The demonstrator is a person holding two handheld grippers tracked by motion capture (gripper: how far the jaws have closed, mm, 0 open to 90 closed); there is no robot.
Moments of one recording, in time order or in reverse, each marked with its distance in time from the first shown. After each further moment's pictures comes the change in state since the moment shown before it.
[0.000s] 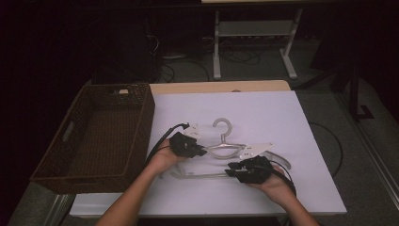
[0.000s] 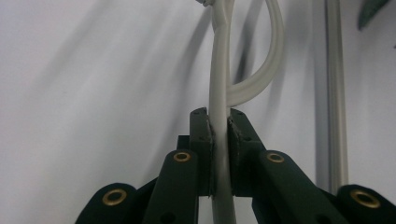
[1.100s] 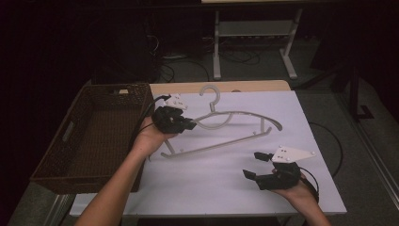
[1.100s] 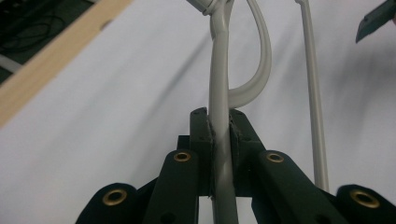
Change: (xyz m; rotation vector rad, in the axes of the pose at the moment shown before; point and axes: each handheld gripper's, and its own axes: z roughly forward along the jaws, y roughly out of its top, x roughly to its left) left arm 0.008 0.058 -0.109 -0.063 0.195 -0.097; right arm -0.004 -0.029 -0.060 -0.230 -0.107 0.044
